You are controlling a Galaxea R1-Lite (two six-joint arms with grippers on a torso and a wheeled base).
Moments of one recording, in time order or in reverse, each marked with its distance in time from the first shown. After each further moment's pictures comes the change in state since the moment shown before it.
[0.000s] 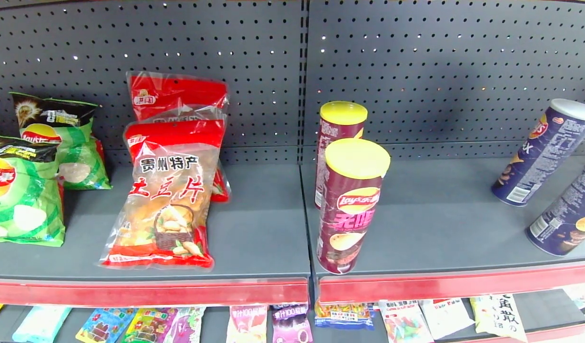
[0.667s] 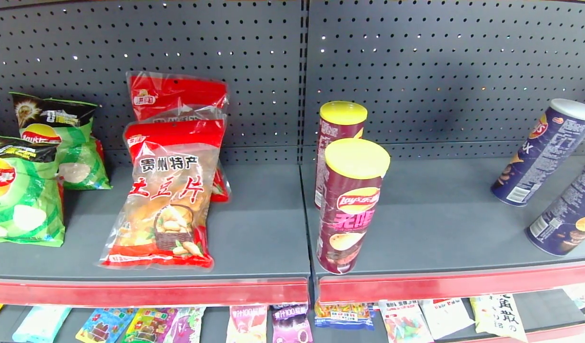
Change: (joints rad) left arm 0.000 -0.004 0.100 -0.067 0.027 0.039; right arm 0.020 -0.082 0.022 0.006 -0.141 0.088
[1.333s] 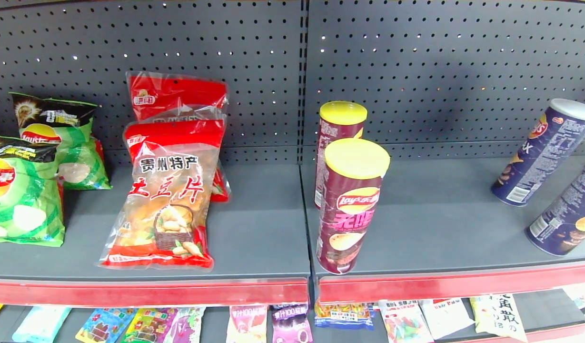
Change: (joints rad) left arm 0.083 0.053 -0.002 0.004 -0.030 -0.005; right arm 0.000 -0.002 0.000 0.000 0.000 0.003
